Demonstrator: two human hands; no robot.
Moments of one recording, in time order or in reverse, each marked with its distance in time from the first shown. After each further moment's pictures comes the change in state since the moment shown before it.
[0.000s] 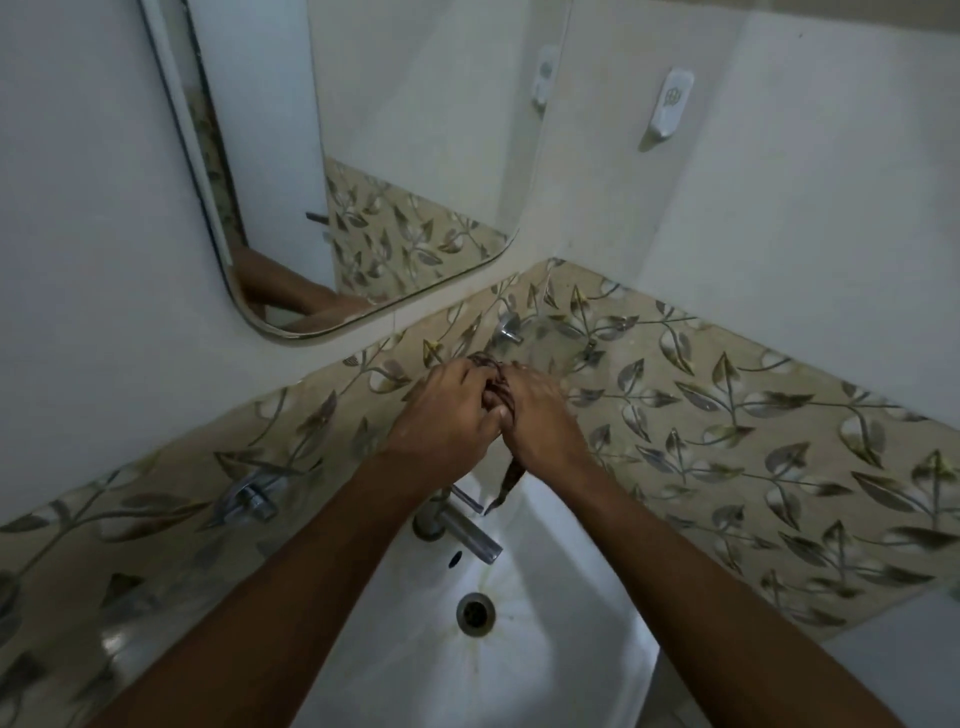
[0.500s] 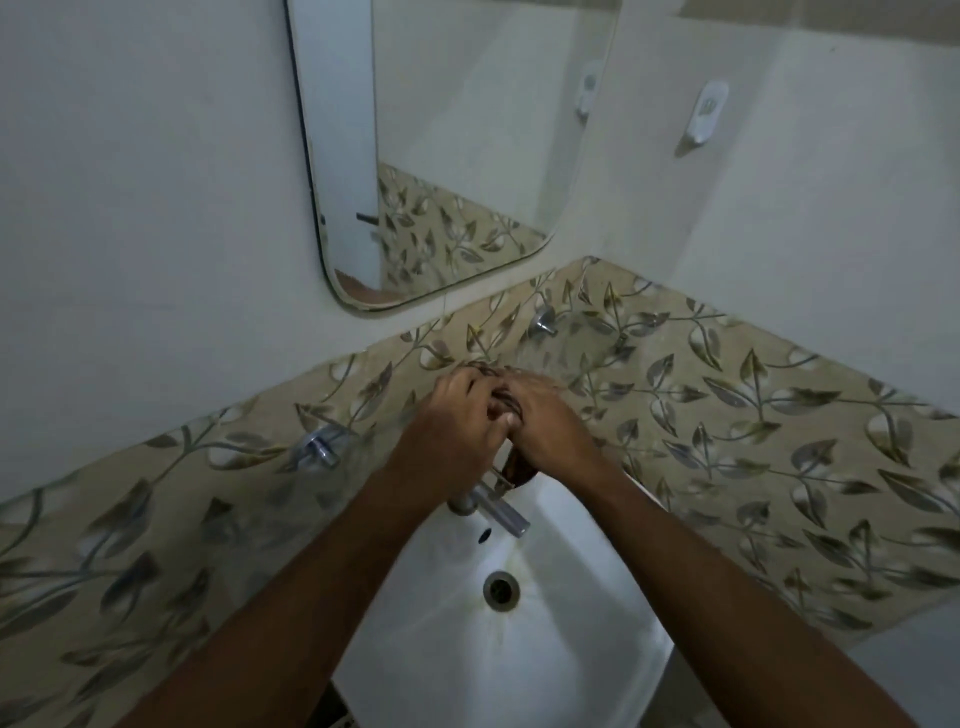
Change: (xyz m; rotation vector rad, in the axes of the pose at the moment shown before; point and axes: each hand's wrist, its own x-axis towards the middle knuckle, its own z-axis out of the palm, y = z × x) left_hand -0.067 0.004 -0.026 0.054 0.103 -0.005; right_hand -0.024 -0.065 -0.029 0.267 -0.107 -0.091
